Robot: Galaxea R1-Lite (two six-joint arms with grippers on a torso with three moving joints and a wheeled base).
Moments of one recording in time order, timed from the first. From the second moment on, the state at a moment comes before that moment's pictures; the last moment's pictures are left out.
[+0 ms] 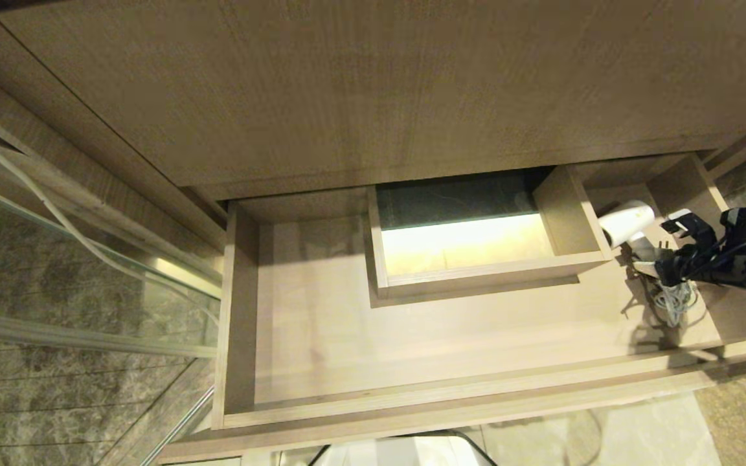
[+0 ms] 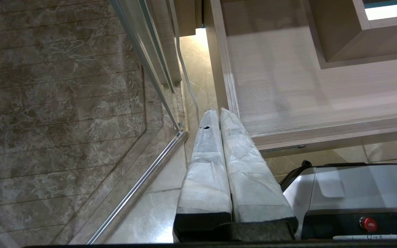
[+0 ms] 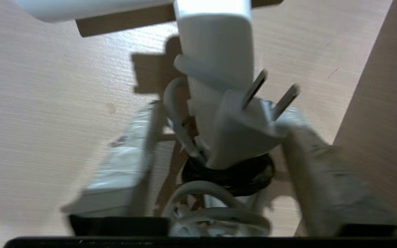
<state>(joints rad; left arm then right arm) 0.00 0.00 0.00 0.00 0.00 0.00 -0.48 2.40 -1.55 -0.35 0.40 -0.60</state>
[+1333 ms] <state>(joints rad) 0.00 0.00 0.00 0.00 0.00 0.00 -0.50 2.01 -1.35 -0.21 0.34 -0.60</state>
